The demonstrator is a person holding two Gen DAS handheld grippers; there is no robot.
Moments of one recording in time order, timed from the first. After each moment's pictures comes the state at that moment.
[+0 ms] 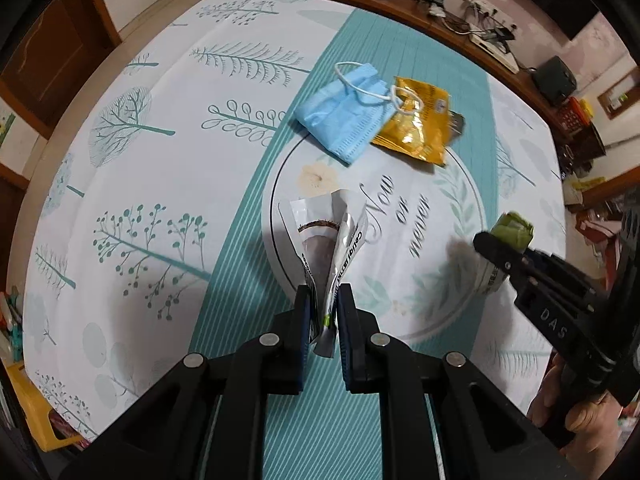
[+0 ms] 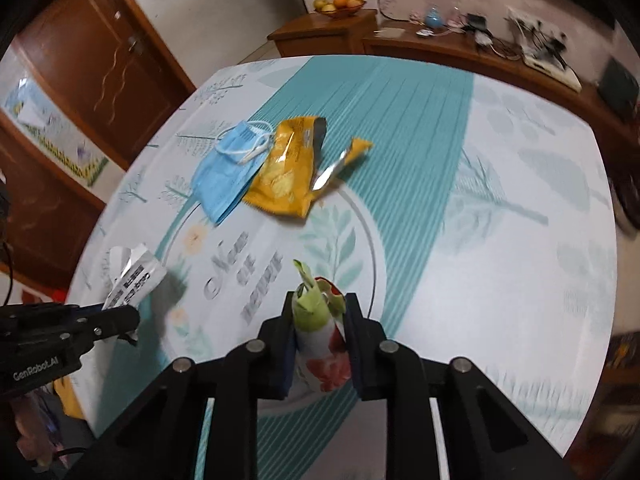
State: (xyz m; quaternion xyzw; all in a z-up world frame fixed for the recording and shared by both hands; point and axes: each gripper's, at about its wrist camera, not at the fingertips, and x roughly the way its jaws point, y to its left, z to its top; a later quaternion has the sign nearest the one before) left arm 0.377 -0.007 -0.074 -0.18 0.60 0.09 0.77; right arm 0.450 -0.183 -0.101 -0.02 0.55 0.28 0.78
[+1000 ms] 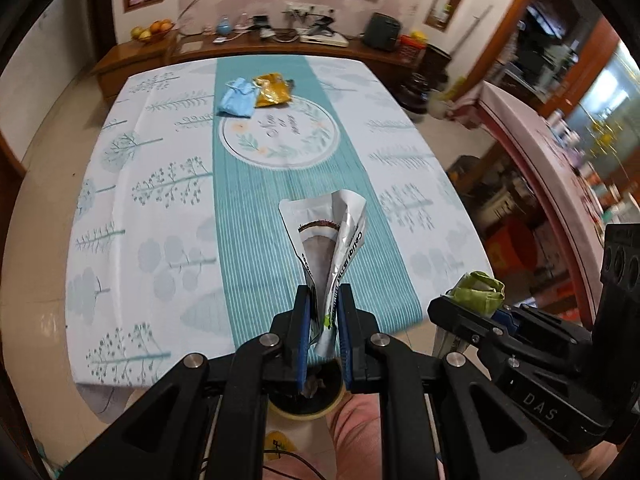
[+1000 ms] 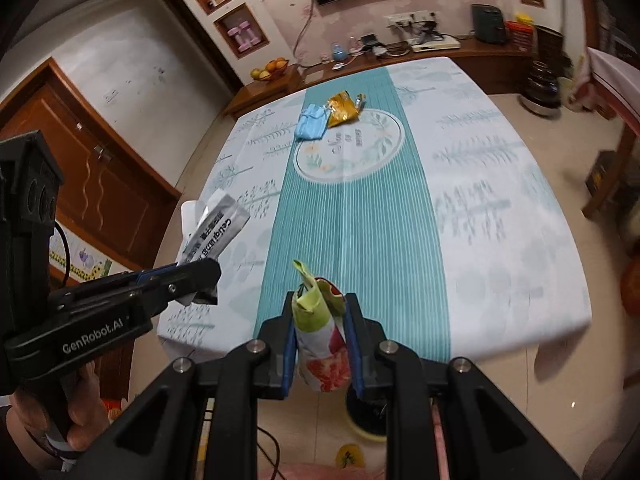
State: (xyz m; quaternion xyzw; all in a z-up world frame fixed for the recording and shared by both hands) left arm 0.113 0.007 0.031 -0.03 0.52 -0.17 0.83; right arm 0.085 -0.155 0.007 0.15 0.49 0.12 0.85
